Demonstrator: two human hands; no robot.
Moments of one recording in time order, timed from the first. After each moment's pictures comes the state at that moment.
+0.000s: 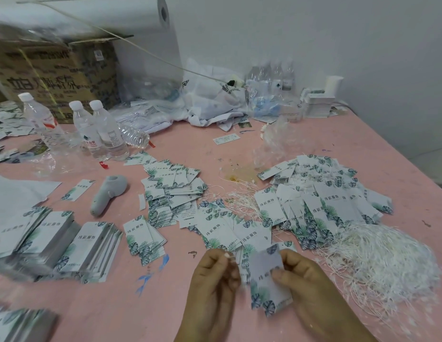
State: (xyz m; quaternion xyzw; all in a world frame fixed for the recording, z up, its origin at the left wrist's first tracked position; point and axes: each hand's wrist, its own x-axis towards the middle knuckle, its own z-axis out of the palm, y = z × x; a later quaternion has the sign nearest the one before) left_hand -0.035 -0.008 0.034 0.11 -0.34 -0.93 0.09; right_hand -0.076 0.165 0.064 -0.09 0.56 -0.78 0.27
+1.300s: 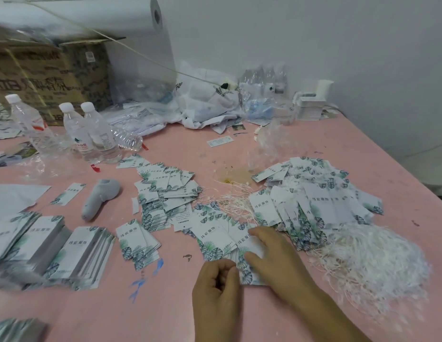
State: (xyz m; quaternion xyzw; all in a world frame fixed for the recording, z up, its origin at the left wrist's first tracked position) left_hand -0.028 0.016 0.035 0.21 -0.67 -0.67 0.24; right_hand -0.113 0.131 0.060 -0.19 0.90 -0.39 0.01
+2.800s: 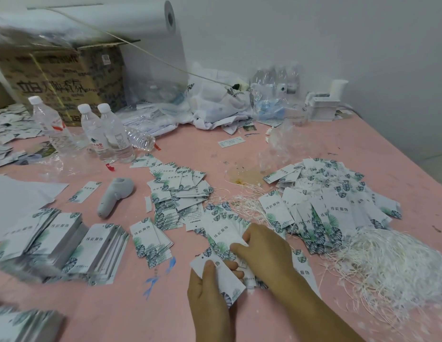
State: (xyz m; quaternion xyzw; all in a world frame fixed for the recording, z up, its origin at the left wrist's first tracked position) left_hand -0.031 0.002 0.048 0.33 -0.41 -0.82 0.23; right_hand -0.125 0.075 0.070 -0.14 0.96 -0.24 0.04
